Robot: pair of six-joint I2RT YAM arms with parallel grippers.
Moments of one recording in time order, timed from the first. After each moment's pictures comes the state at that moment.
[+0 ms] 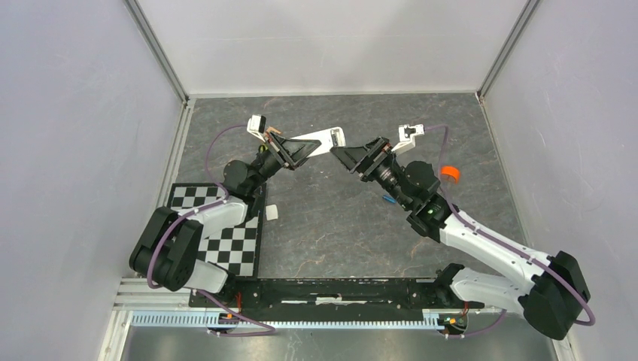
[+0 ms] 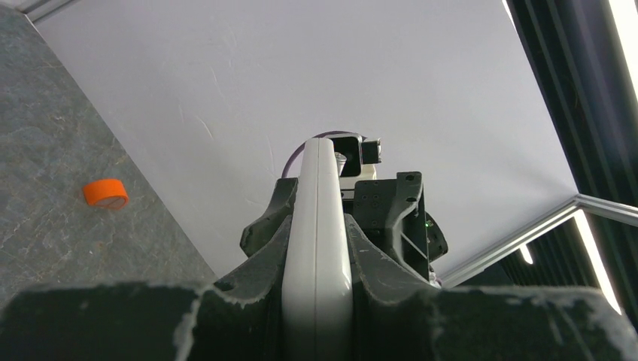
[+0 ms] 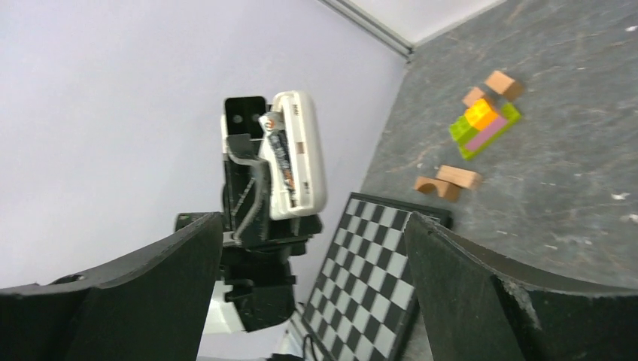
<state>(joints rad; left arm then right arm) -0.44 1.42 0.59 1.33 0.51 -1.44 0.75 1.05 0.70 0.42 0.08 0.99</state>
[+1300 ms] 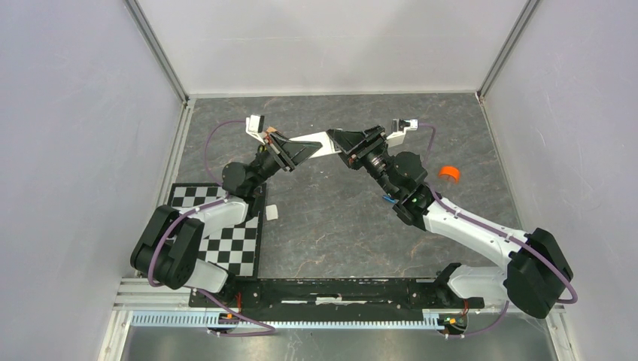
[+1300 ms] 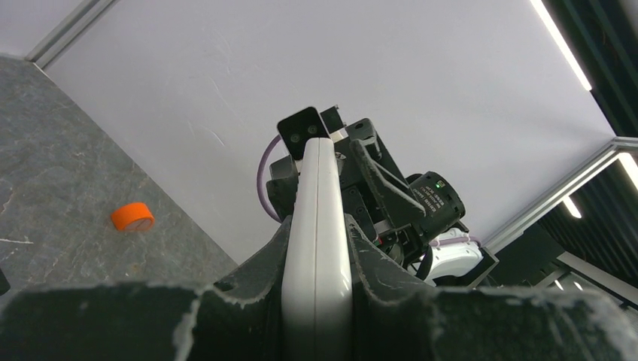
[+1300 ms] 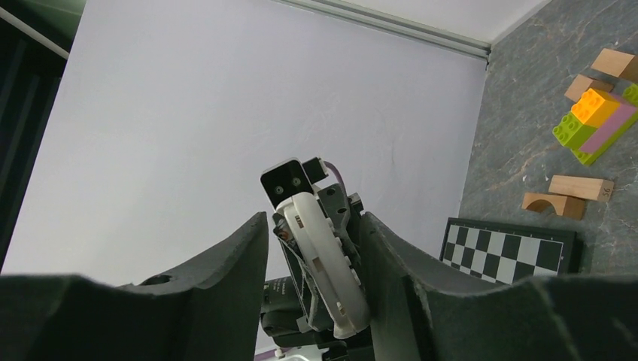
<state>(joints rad) -0.44 1.44 0.60 1.40 0.55 -1.31 0.75 1.24 0.78 0.64 0.13 1.34</state>
